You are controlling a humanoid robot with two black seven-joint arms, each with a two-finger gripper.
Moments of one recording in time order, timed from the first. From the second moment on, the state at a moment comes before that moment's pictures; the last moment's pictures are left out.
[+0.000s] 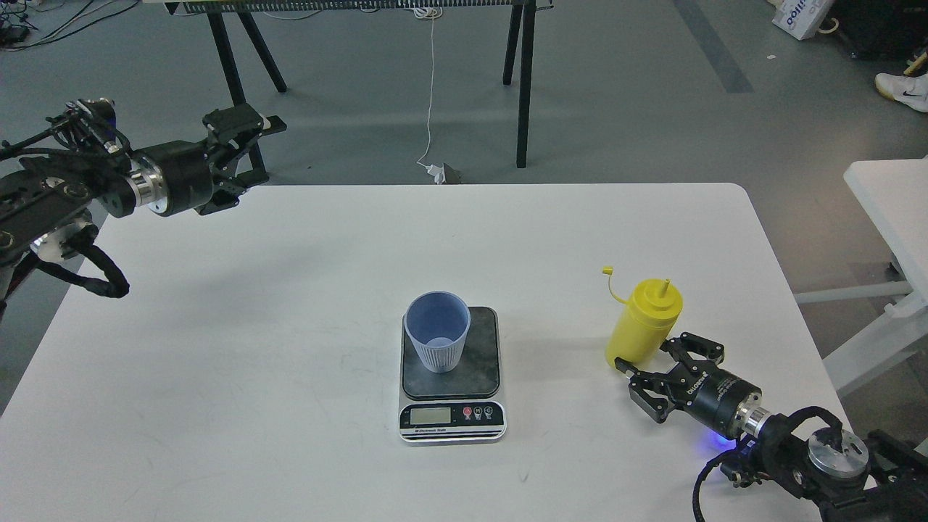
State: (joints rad) left arm -1.01 0.60 -0.25 -0.71 0.60 -0.49 -0.28; right arm 0.26 -0.35 0.81 0.71 0.67 0.49 -0.49
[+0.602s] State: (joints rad) left arm -1.00 0.59 -0.25 -0.71 0.60 -0.49 -0.28; right arm 0.36 -0.38 0.81 0.71 0.63 0.49 -0.49
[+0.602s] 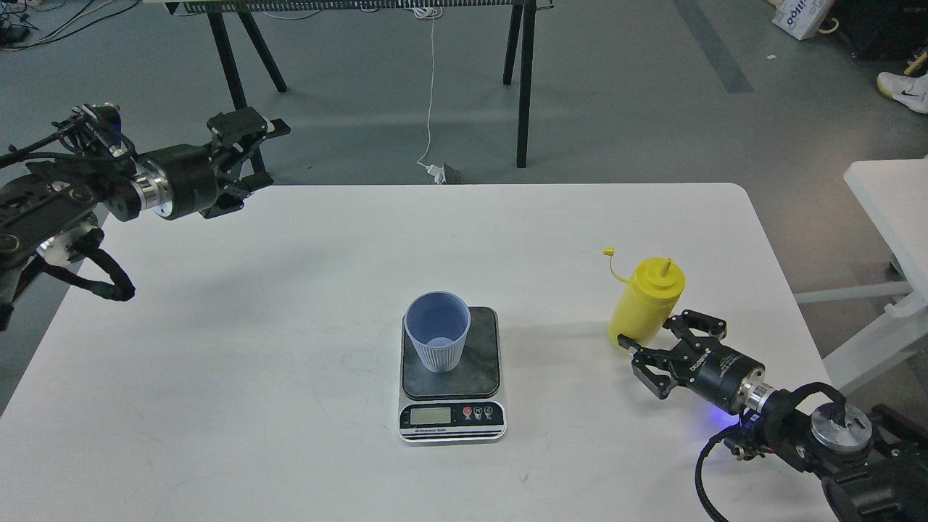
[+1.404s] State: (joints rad) left arm -0.87 0.64 -0.45 -0.70 0.48 -0.49 -0.37; right arm 1.02 -0.40 0.81 0.96 -0.43 0.49 -0.49
